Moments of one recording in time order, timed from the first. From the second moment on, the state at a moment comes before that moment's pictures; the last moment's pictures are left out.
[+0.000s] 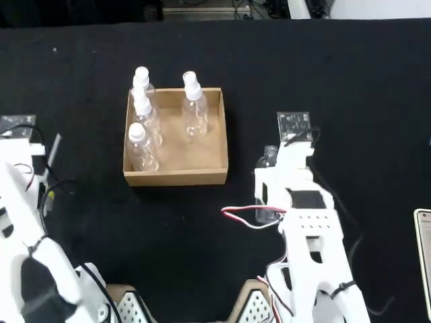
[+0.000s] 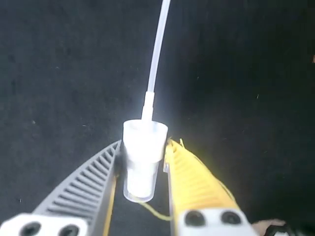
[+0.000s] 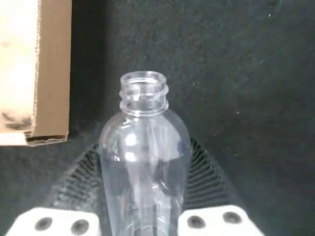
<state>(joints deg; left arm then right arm) -43.0 -29.9 37.1 75.7 -37.8 -0.1 -44.2 69.8 40.6 0.5</state>
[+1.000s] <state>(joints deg) -58.6 -8.3 40.7 57.5 -80.7 -0.1 -44.2 72.5 38.2 0.2</state>
